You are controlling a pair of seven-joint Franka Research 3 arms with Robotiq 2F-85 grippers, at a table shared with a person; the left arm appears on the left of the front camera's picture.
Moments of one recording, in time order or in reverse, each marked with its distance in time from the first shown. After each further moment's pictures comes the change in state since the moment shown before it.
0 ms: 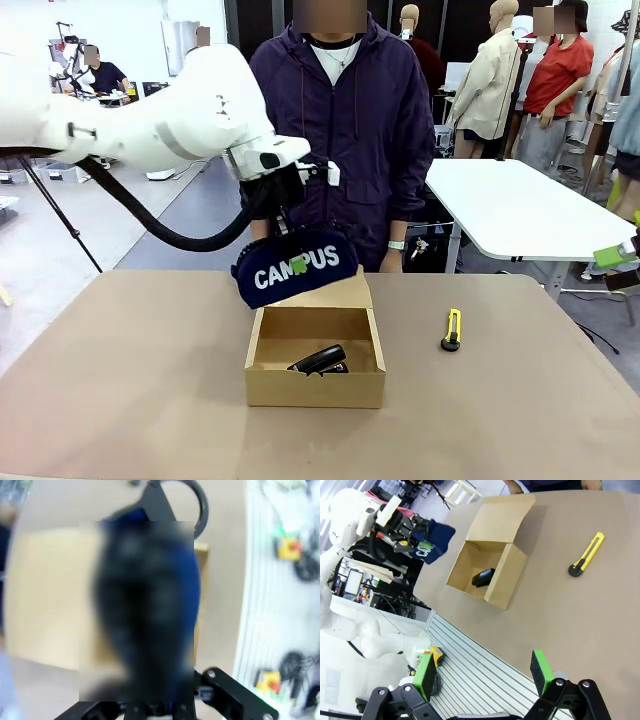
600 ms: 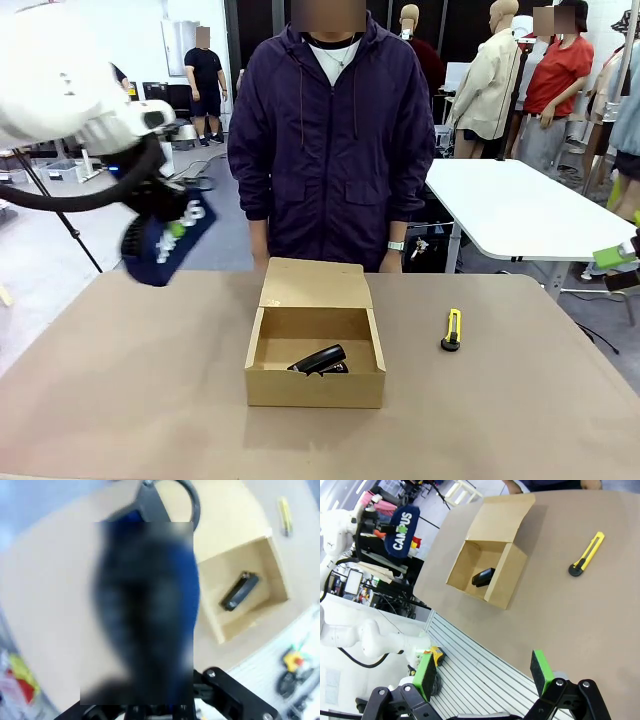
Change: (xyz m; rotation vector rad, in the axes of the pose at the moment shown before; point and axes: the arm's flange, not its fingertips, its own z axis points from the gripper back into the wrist) left arm -0.151 -0.002 0.105 0.308 -0.153 0.969; right arm 0.000 0.000 0.000 0.000 0.000 -0.001
